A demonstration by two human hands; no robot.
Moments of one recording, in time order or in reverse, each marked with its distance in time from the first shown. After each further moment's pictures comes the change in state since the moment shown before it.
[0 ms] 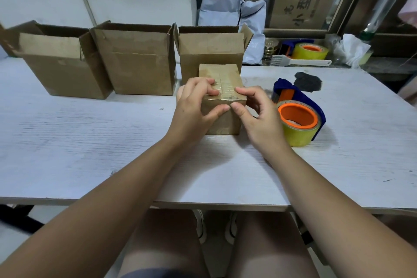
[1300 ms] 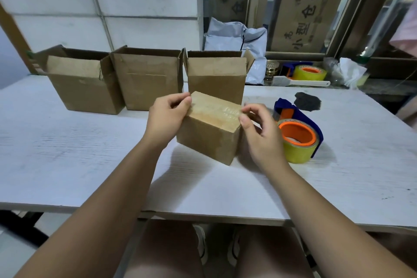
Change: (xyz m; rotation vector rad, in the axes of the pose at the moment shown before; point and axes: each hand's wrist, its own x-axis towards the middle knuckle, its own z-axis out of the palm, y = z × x) left_hand 0.018 -0.003 -0.056 -0.152 0.039 -0.593; right_hand -0.005 -0.012 0.000 -0.128 0.050 -0.035
